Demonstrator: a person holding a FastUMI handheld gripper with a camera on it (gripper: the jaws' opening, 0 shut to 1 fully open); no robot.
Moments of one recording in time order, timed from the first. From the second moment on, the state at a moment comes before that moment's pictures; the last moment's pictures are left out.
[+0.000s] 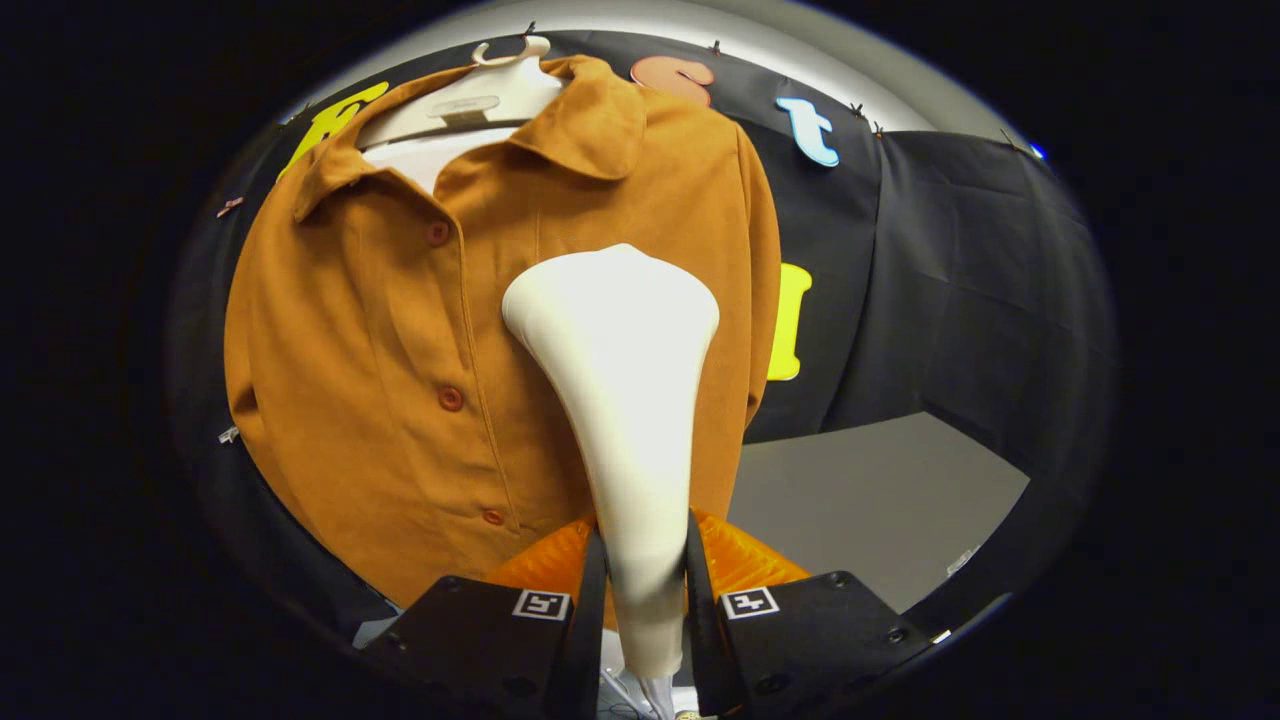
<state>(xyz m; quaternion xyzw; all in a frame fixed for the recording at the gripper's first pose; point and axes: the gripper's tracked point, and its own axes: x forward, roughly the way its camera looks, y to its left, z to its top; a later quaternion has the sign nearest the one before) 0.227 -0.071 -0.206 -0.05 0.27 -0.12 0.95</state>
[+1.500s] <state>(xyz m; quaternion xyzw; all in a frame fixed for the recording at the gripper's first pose) 0.178 -0.103 -0.261 -0.01 0.37 -0.16 0.91</state>
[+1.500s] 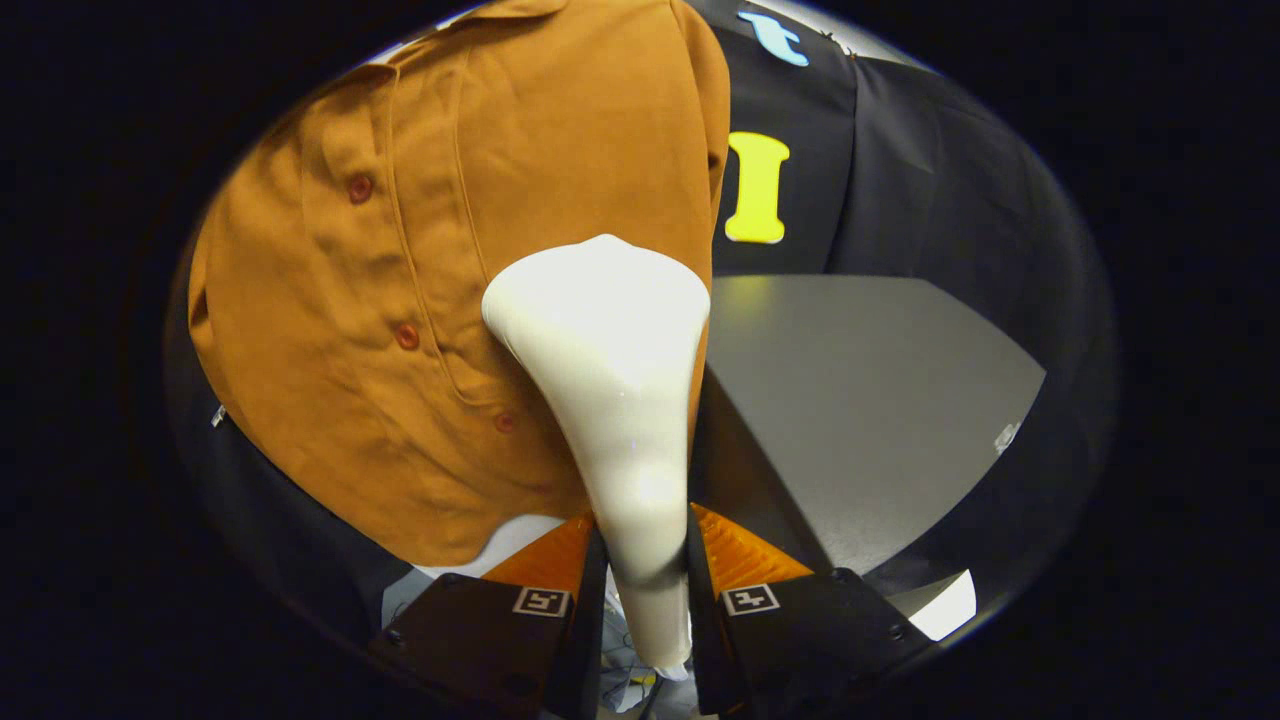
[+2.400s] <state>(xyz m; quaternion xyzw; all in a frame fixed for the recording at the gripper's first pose) 0.216 0.043 -0.143 -0.04 0.18 -0.02 0.98</state>
